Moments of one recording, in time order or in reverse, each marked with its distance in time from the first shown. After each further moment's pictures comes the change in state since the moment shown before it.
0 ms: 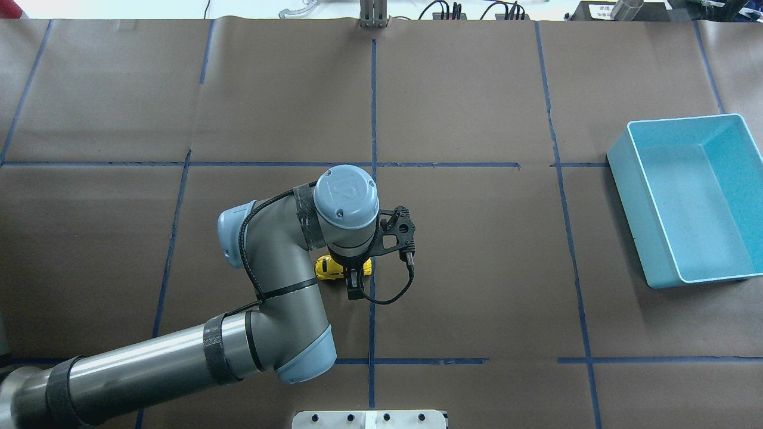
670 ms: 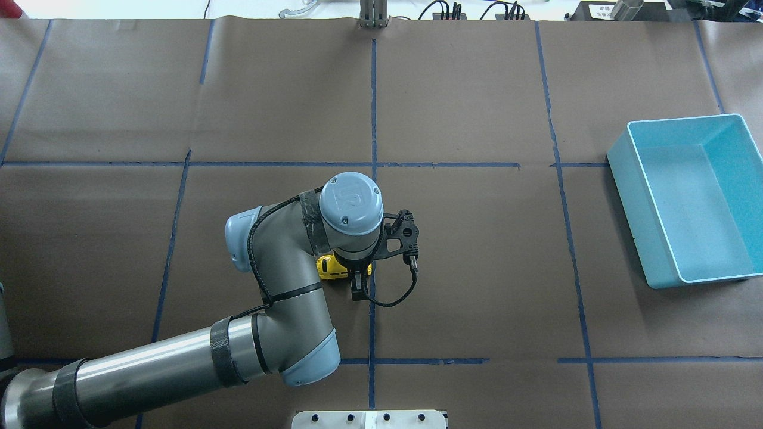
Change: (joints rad) left arm 0.011 -0.006 0.026 -0.030 0.016 -0.001; right arm 0.000 0.000 0.000 0.000 0.000 0.000
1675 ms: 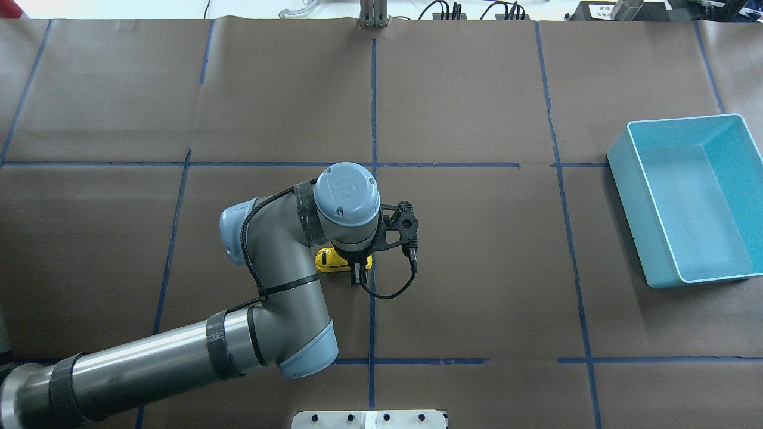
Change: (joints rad) left arm -0.025 0.001 -0.021 -0.011 -0.004 0.028; right arm 0.000 0.001 0.000 0.001 0.000 0.000
